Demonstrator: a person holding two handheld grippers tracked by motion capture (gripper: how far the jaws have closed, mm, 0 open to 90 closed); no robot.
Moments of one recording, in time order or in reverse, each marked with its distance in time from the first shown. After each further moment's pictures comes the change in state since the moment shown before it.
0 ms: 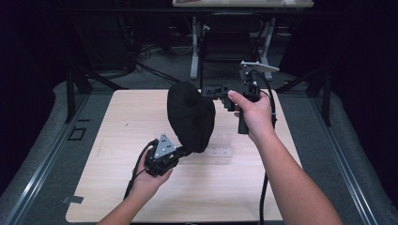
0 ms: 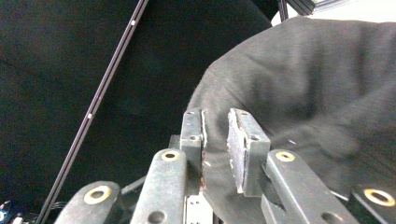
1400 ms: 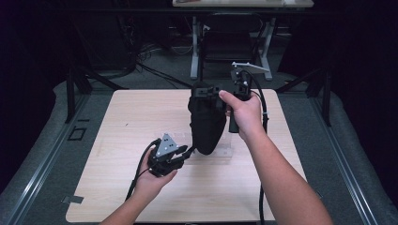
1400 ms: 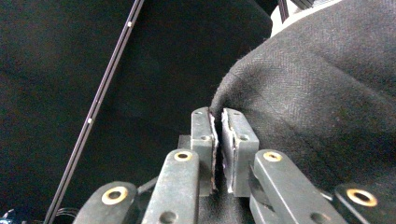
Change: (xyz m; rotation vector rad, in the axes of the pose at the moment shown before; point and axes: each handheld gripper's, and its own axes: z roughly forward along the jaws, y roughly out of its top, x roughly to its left) left arm -0.008 0.009 0.004 -0.025 -0.040 -0.033; right arm -0.003 0.002 0.022 0.010 -0.001 0.040
